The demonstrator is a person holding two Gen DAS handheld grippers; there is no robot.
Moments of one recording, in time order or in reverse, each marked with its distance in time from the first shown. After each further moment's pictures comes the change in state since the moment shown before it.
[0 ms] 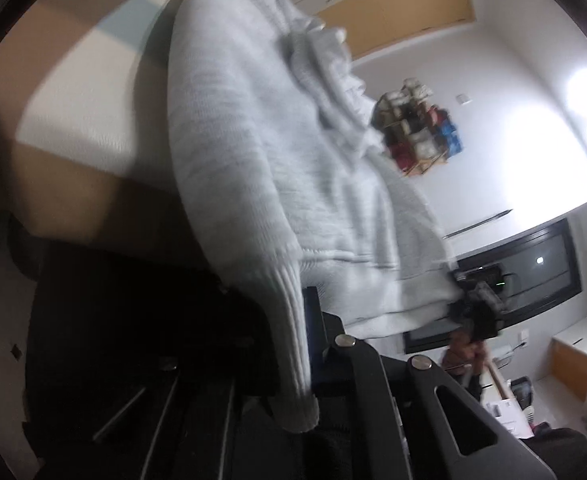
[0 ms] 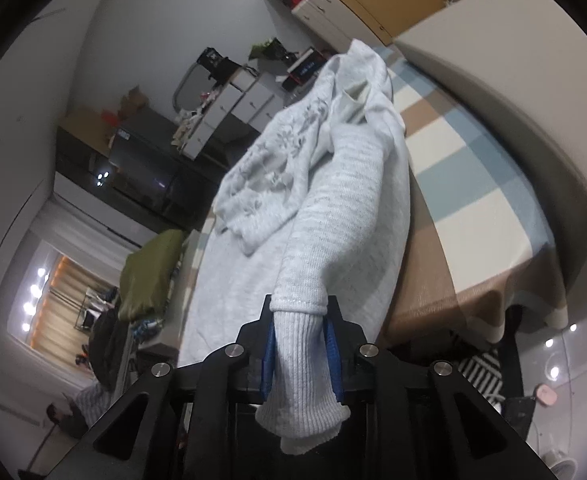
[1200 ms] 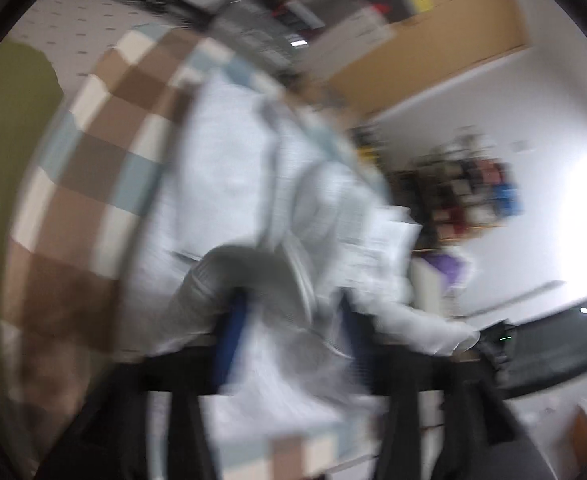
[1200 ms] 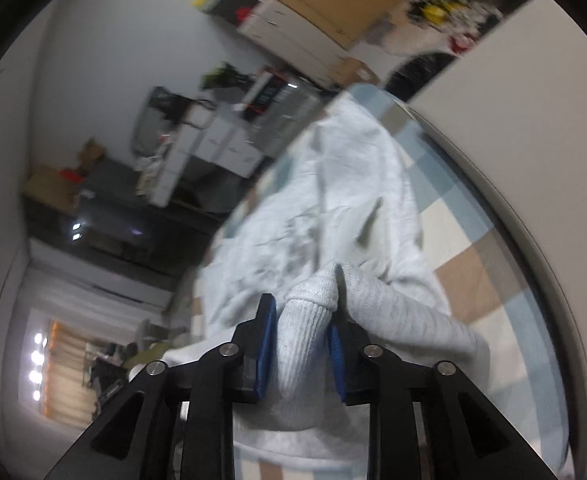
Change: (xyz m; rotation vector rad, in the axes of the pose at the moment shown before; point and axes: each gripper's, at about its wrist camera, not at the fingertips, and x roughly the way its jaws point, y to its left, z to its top) left arm 0.032 -0.063 0.288 -0.049 -0.071 0.331; right arm 0.117 -0.001 0.244 0.208 -0.001 -0.089
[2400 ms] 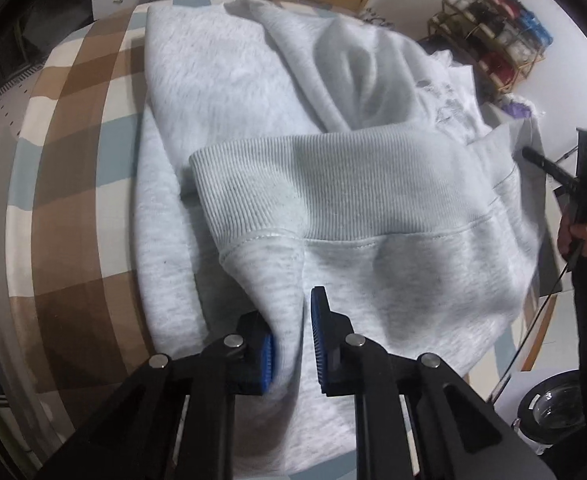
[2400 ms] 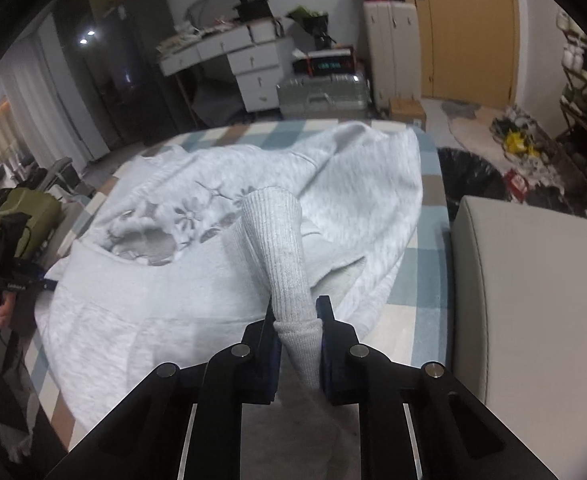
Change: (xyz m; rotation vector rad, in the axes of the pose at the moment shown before) left arm 0.058 0.003 -0.056 0.468 0.256 0.264; right arm 0.041 0.027 -0.011 -0.783 0.028 -0.264
